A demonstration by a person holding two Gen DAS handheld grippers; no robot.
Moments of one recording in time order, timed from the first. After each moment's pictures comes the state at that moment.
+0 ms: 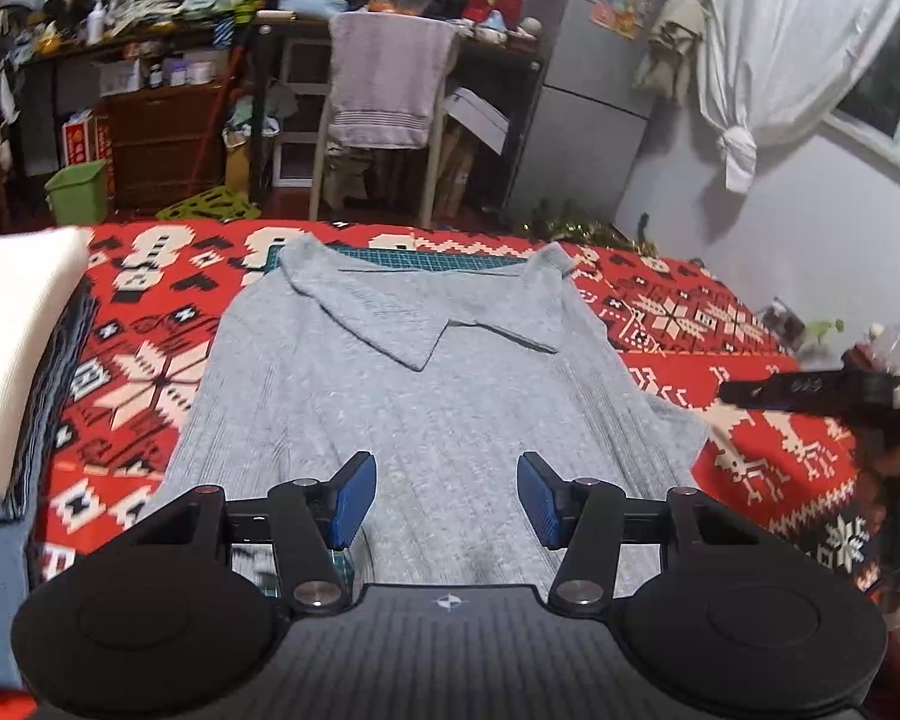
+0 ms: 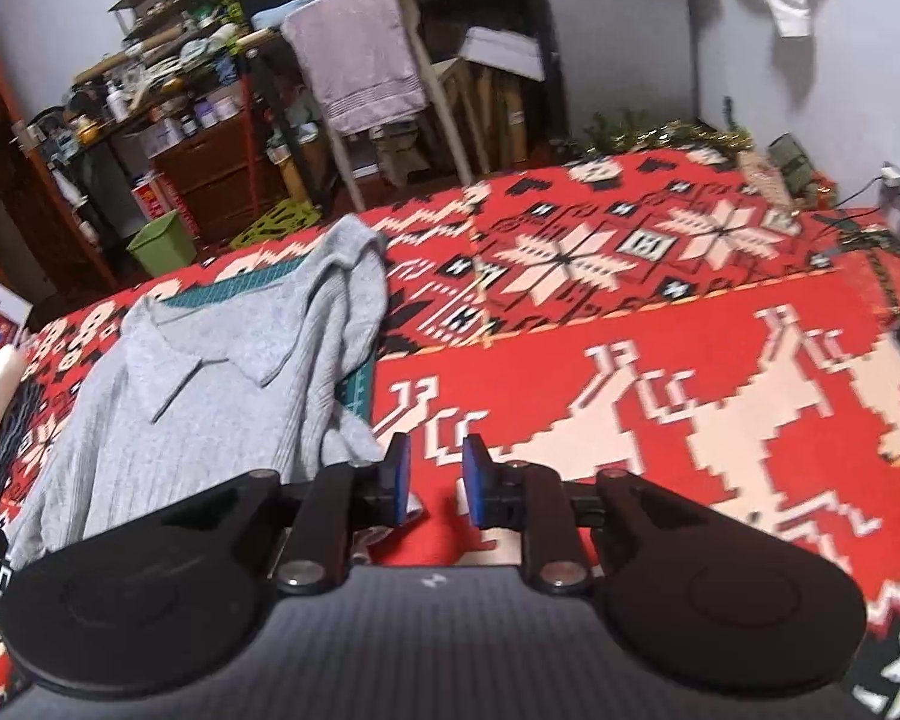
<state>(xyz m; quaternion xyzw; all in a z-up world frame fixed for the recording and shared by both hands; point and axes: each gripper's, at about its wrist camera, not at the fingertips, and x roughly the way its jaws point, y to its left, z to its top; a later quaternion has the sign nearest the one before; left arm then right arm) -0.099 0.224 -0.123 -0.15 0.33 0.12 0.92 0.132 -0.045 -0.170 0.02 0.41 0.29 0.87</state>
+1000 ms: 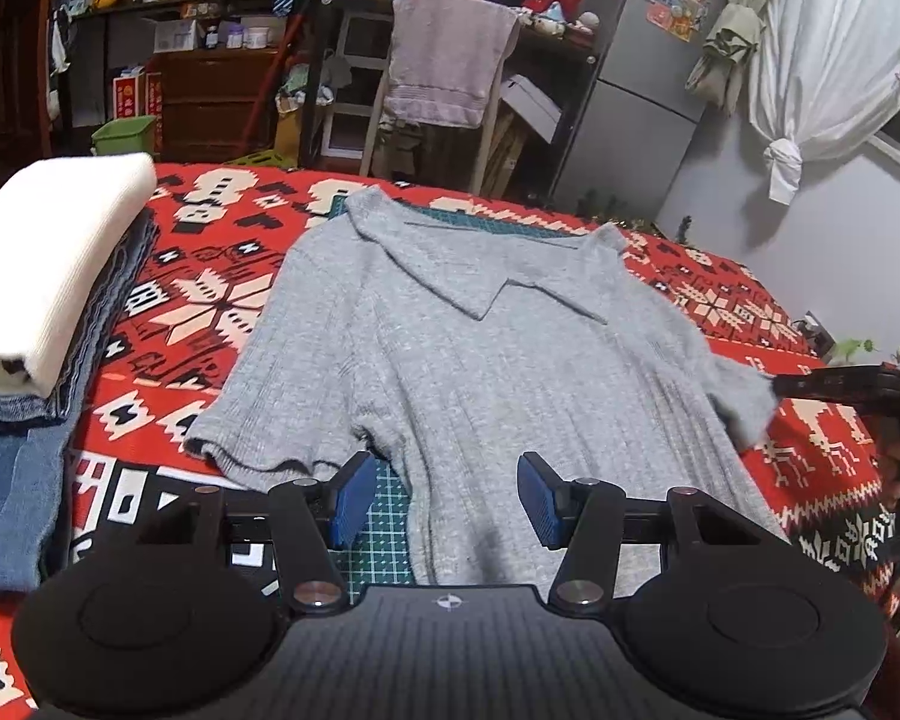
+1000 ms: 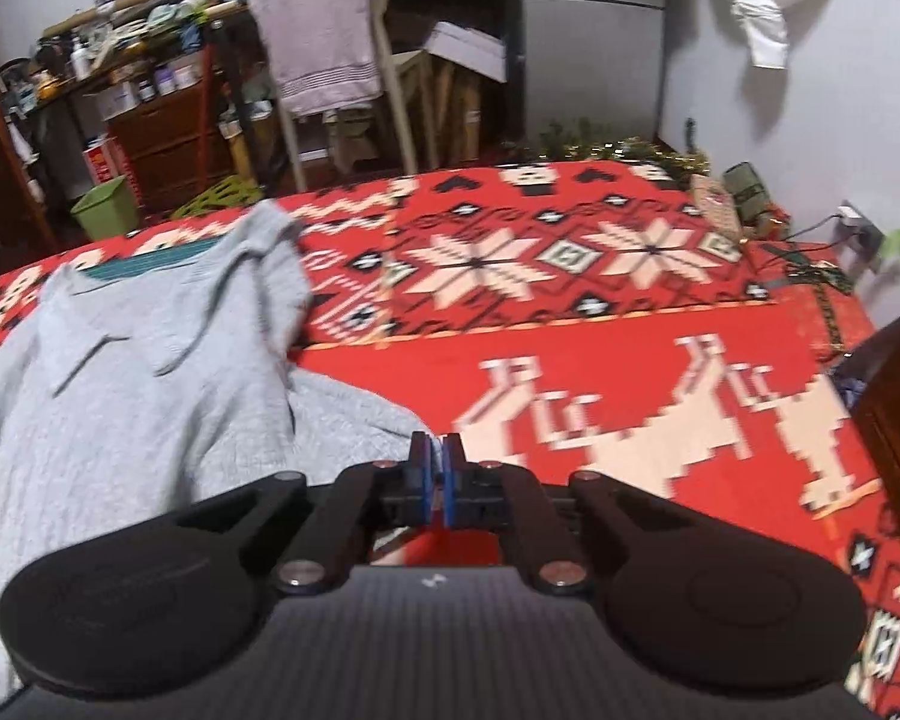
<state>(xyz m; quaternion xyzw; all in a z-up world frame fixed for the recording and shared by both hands) -0.125 0.231 -0.141 -0.19 0.34 0.16 0.91 0.158 -0.068 -0.173 -0.05 0.39 0.23 0.89</state>
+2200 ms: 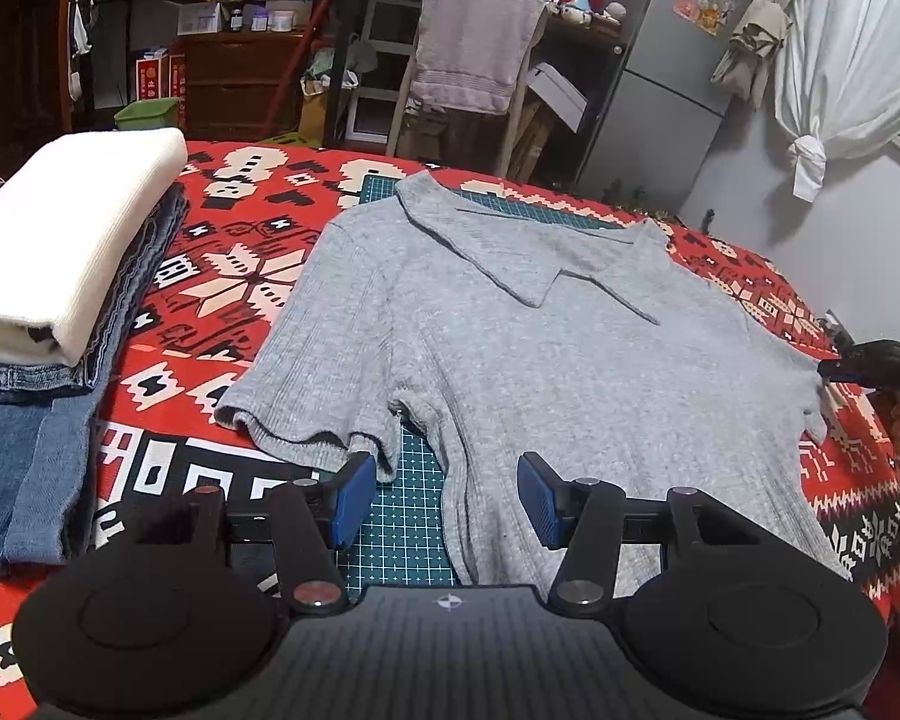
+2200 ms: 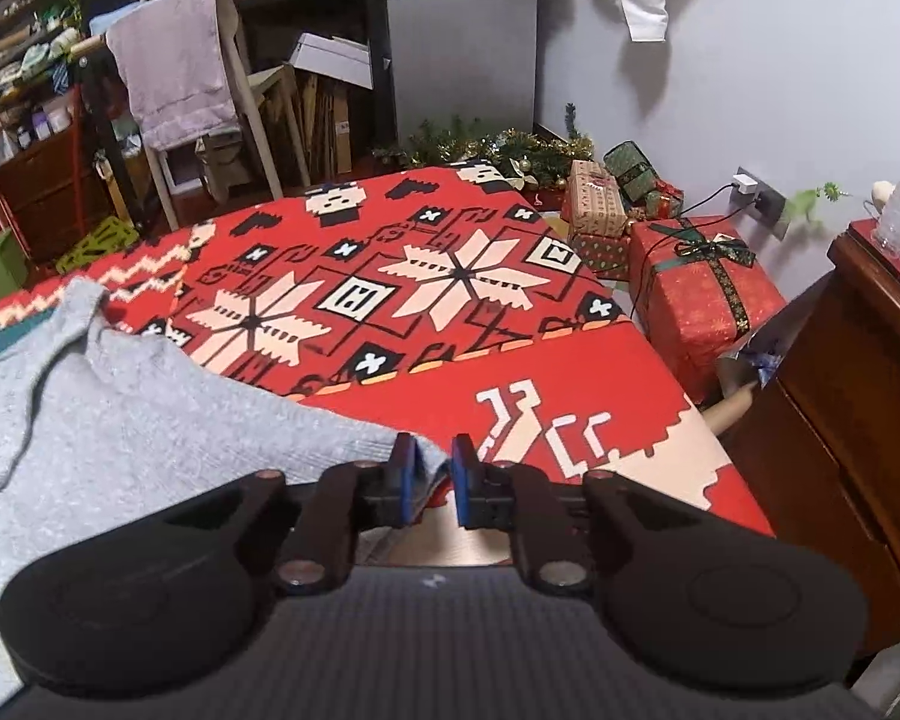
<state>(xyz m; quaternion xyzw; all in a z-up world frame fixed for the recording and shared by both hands) -0.133 0.236 -0.145 -0.19 0.35 0.18 0.90 0.230 -0.117 -0.191 -0.03 0.40 0.13 0.91</state>
